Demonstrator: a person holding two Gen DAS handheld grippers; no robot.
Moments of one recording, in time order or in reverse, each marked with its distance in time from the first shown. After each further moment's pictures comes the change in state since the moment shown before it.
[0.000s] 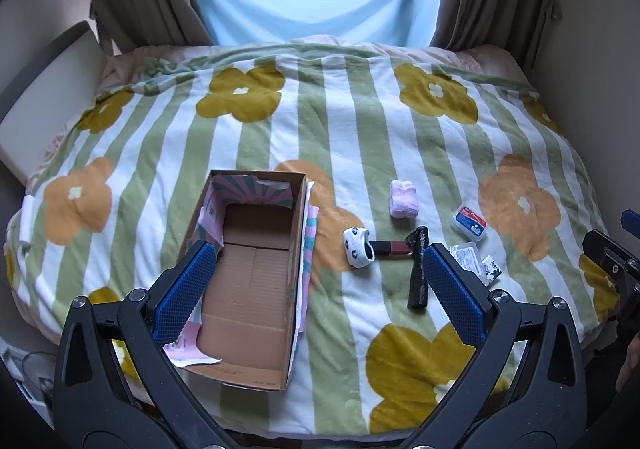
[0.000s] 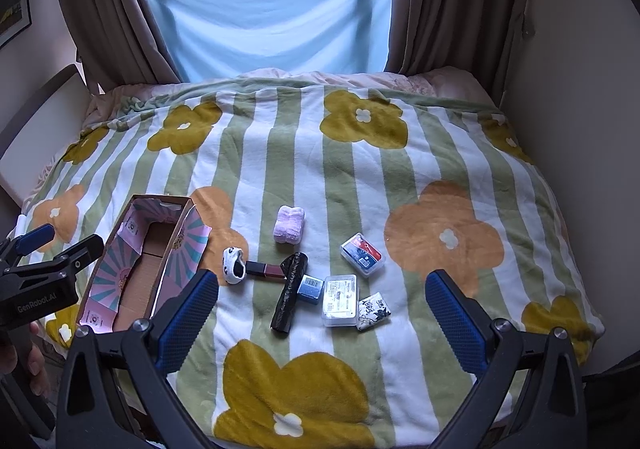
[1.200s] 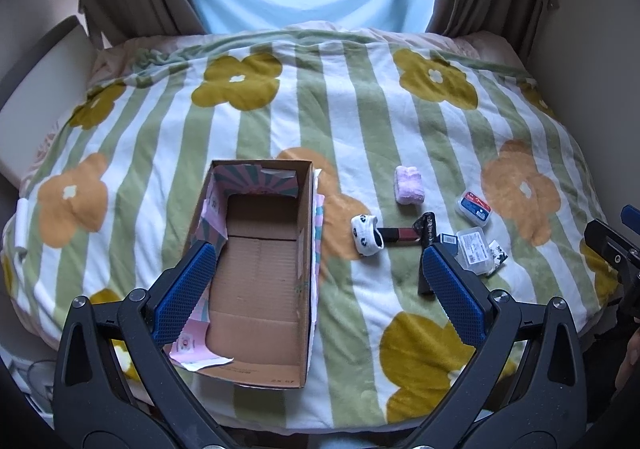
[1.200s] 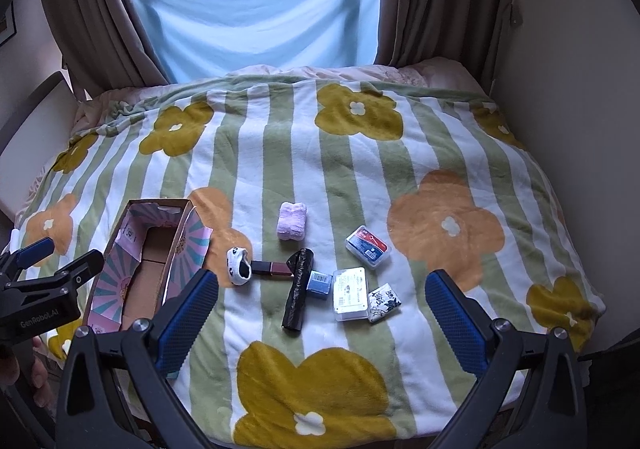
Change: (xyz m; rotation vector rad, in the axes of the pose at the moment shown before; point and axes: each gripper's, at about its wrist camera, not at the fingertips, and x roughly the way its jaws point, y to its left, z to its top) left arm 0.006 0.028 -0.009 -0.350 0.047 0.226; right arm -0.002 0.021 -0.004 0.048 0.006 -0.038
